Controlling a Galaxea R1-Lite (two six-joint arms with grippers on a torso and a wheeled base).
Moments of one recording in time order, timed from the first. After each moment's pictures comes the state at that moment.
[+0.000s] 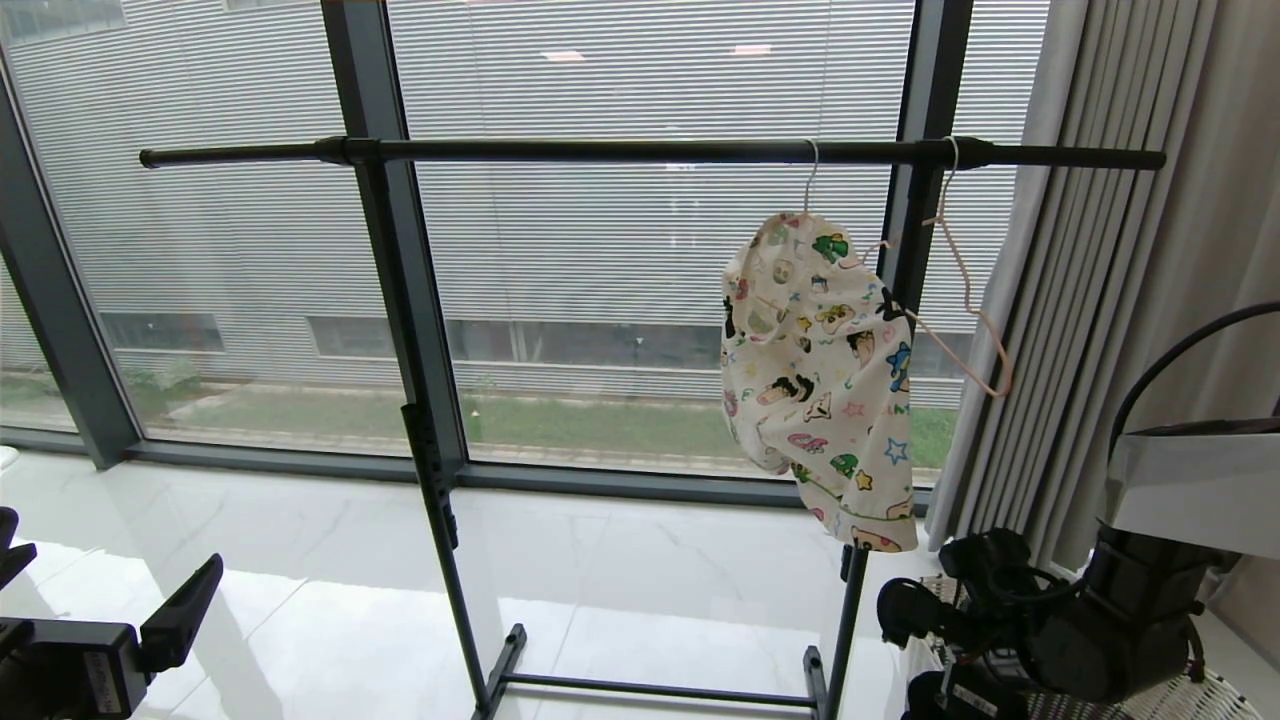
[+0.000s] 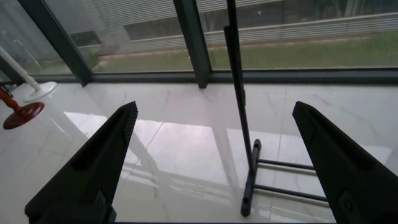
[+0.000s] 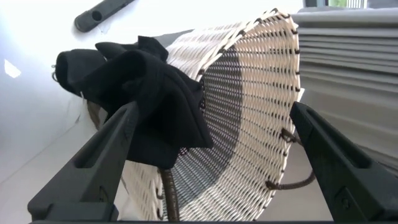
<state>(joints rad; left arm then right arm) -0.09 0.91 -0.16 -0.53 0.31 0.26 0.32 2.27 -0.56 -0.66 -0.19 -0.77</state>
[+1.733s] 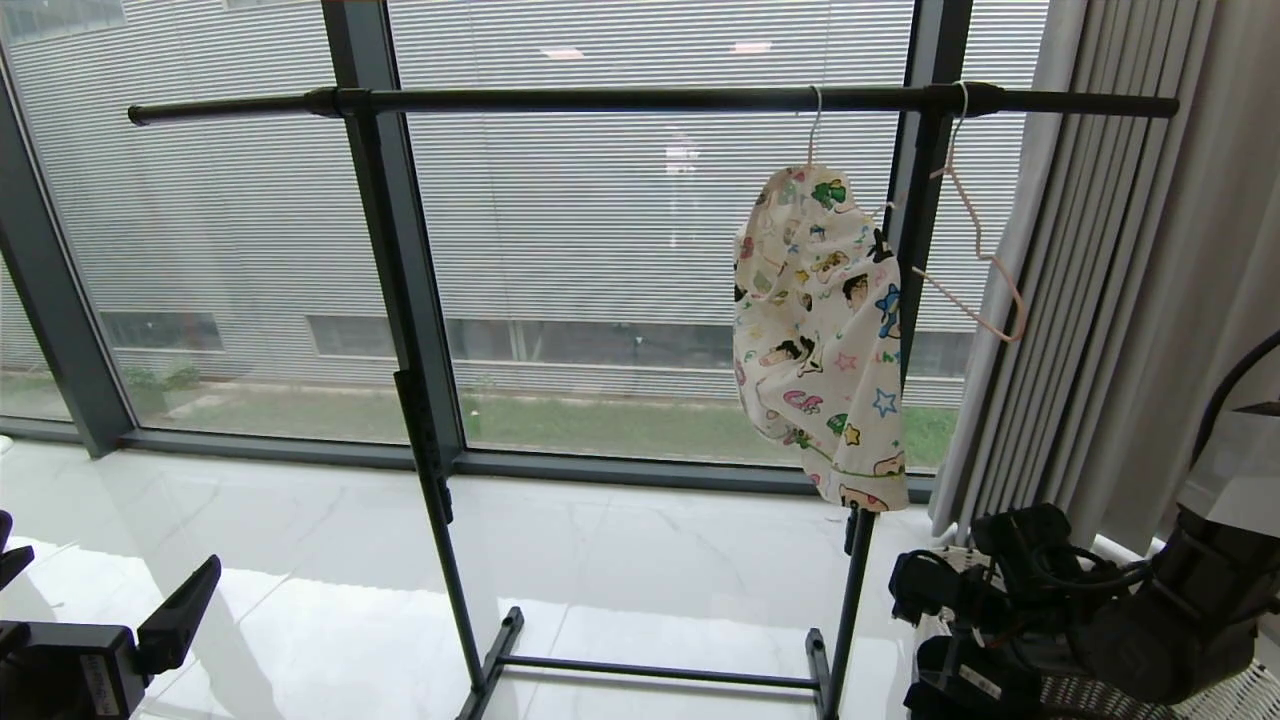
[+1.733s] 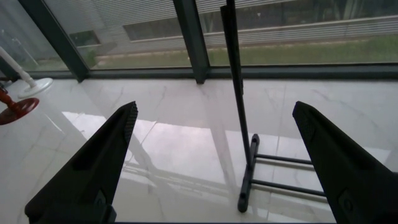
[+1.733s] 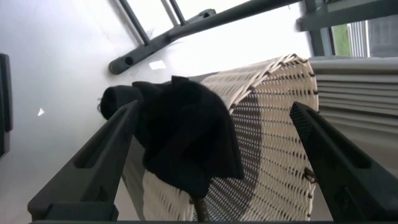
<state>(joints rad) -0.09 0.90 -0.16 -0.53 0.31 0.25 0.32 2.10 -0.51 -0.67 -0.03 -0.75</state>
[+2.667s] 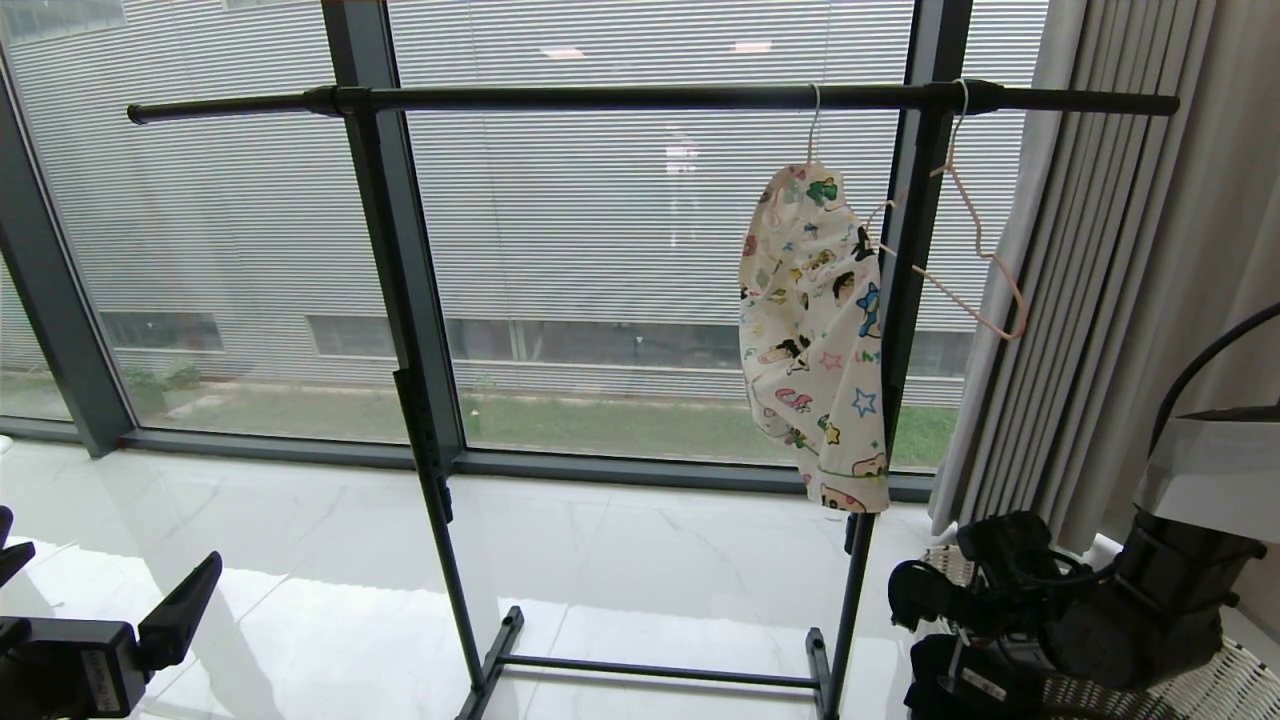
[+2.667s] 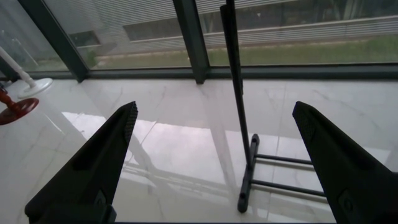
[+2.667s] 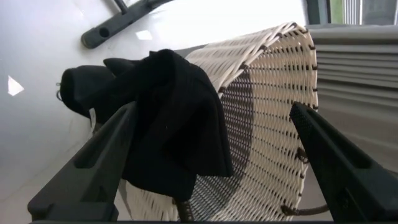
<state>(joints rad) -0.09 0.90 -0.16 -0.53 0.31 0.25 0.30 2.20 -0.56 -0.64 -0.17 -0.78</state>
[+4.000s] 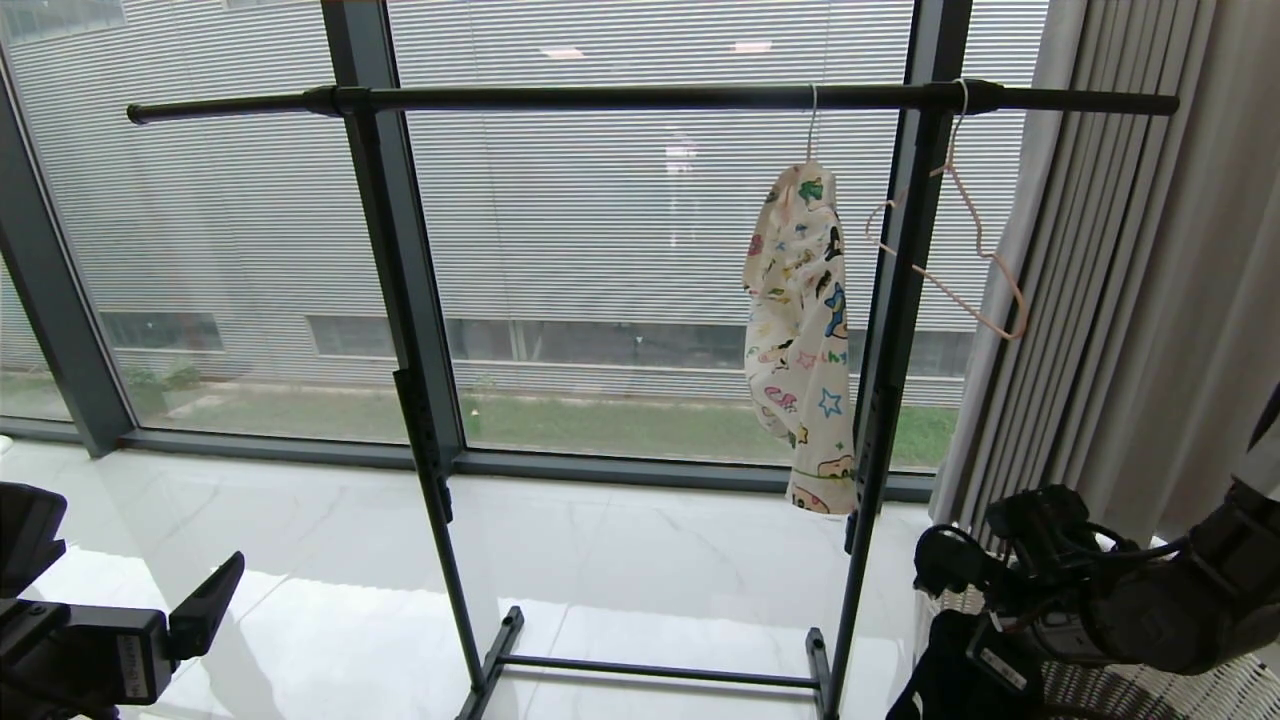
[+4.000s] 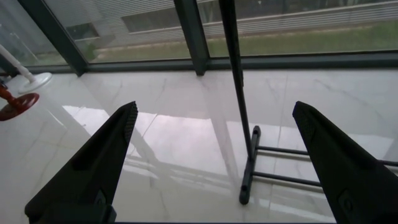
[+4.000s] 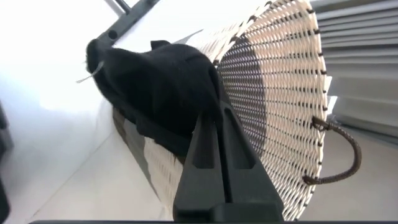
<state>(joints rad) -0.09 0.99 -0.18 -0.53 0.31 0.25 0.30 1.99 -0.56 -0.43 -0.14 -0.58</state>
